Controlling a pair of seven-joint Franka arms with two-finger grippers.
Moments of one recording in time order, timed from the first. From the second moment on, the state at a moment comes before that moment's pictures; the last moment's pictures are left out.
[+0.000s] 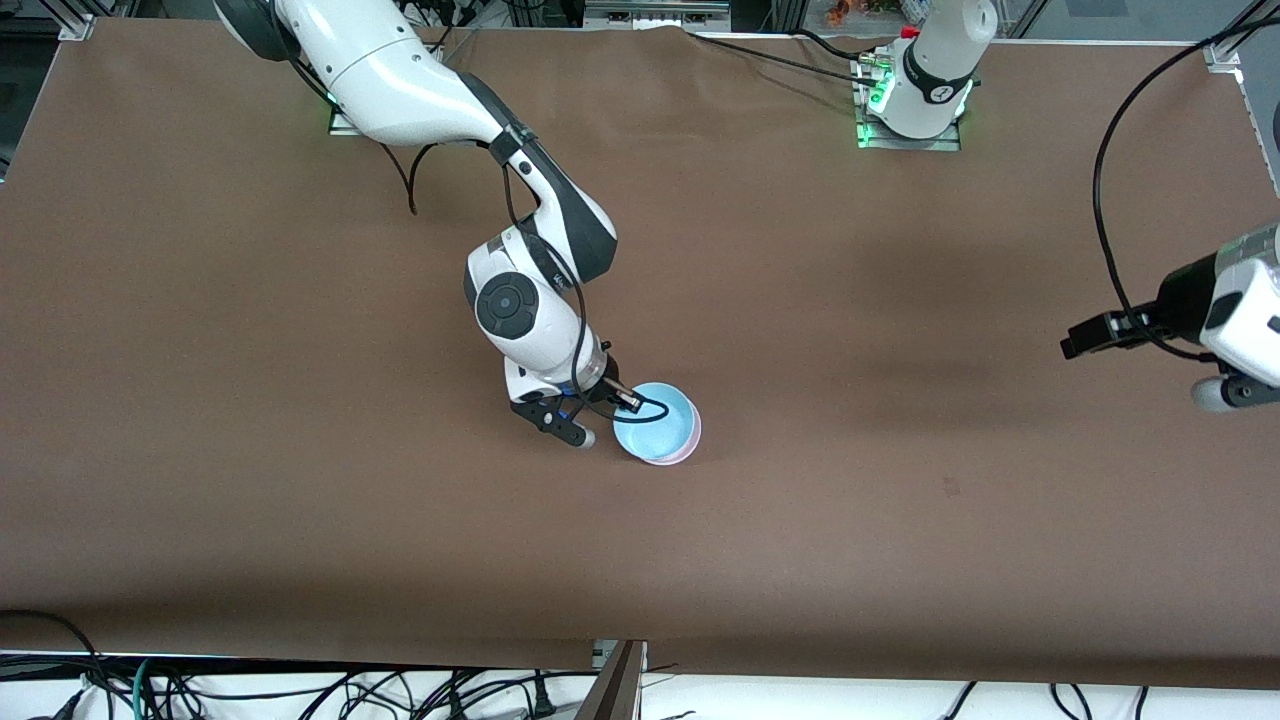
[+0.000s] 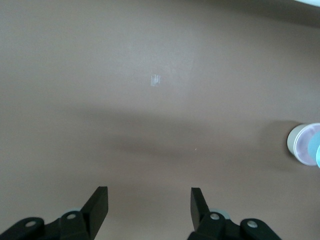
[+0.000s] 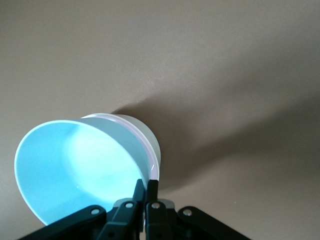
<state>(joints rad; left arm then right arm) 0.03 0.26 -0.03 -1.37 -0.07 1.56 -0.20 0.58 0.85 0.06 -1.29 0.22 2.34 1.01</state>
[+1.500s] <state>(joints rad) 0.03 0.08 -0.04 -1.60 -0.07 1.61 -0.14 0.59 0.87 0.06 -1.28 0.22 2.36 1.03</state>
